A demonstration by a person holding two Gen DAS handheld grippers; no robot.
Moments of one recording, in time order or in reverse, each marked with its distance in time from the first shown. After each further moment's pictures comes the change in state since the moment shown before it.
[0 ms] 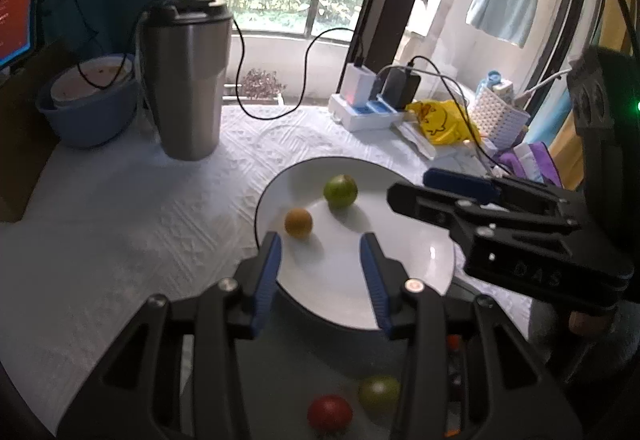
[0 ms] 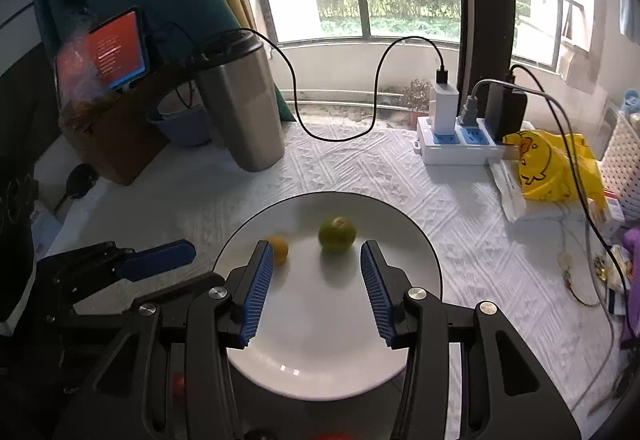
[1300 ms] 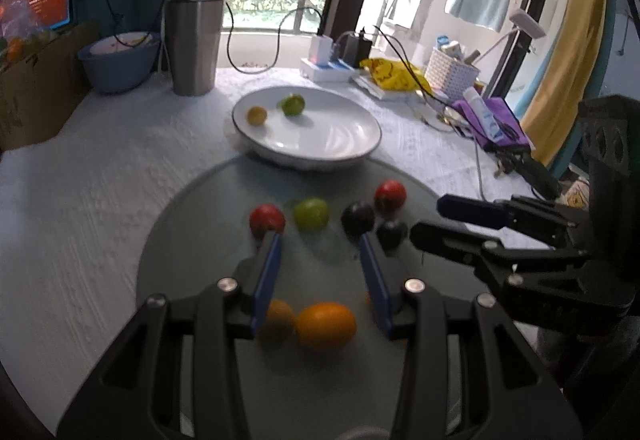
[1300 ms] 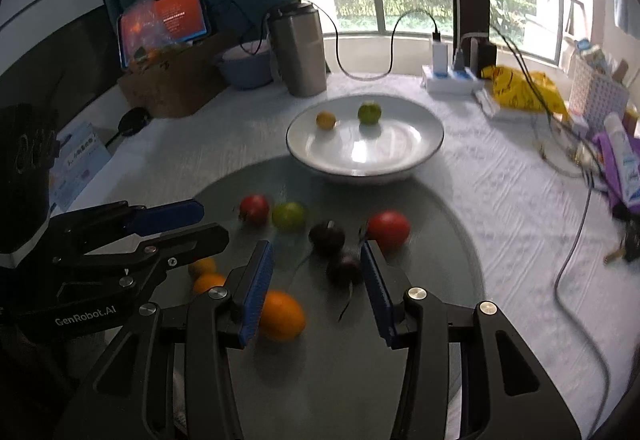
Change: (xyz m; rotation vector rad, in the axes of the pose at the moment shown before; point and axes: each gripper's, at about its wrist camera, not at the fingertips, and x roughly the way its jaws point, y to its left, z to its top) left arm -0.085 -0.042 -0.114 0.031 0.012 -0.019; right arm -0.096 0.042 -0.135 -0.017 0.014 0.047
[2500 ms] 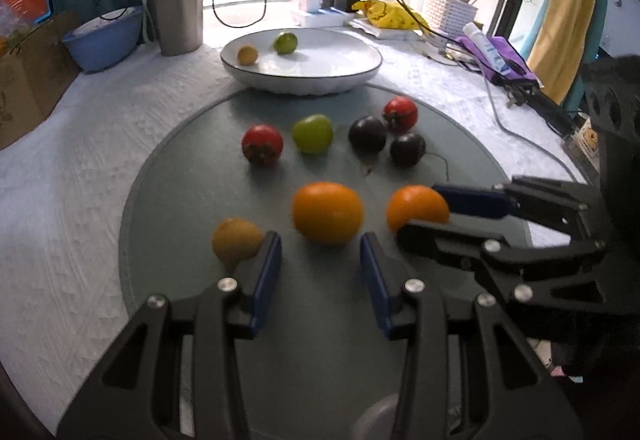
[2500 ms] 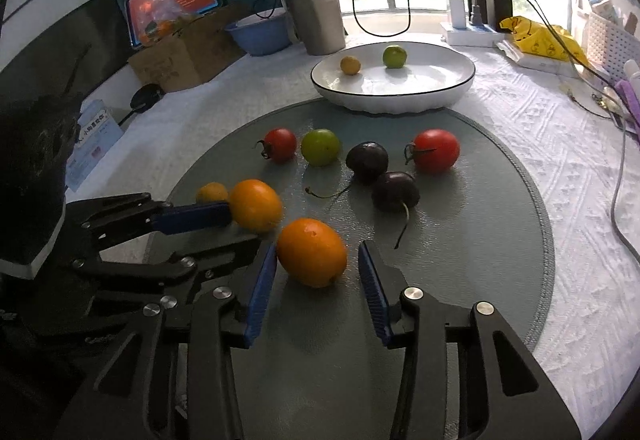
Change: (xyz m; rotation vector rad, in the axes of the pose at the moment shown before) left arm 0.024 -0.004 -0.035 0.104 0.117 0.059; right arm 0.024 0.014 -0.039 0.036 0.050 0.074
